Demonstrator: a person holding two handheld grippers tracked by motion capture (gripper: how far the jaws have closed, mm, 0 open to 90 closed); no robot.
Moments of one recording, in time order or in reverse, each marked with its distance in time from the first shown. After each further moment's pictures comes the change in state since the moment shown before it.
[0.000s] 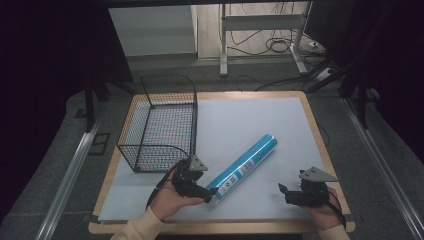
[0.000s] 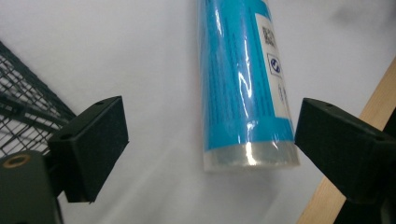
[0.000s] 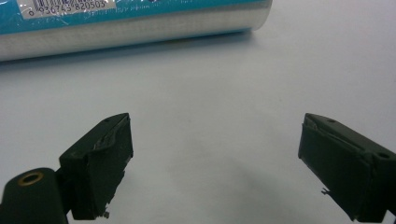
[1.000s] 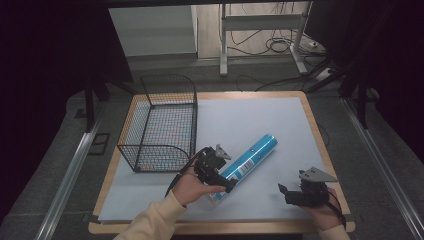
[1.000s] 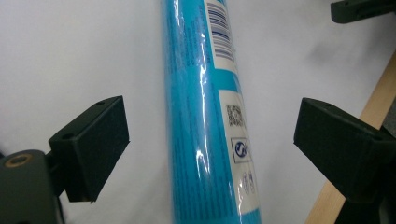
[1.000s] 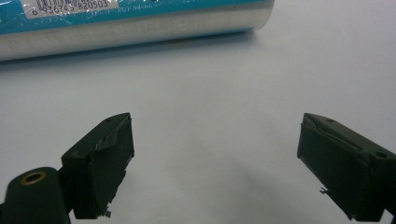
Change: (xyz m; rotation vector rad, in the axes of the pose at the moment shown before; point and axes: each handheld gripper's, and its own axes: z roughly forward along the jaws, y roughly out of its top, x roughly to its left) left arm -0.018 0.058 0.024 0.052 -0.036 0.037; right arm 0.001 -0.001 0.000 0.002 0.007 -0.005
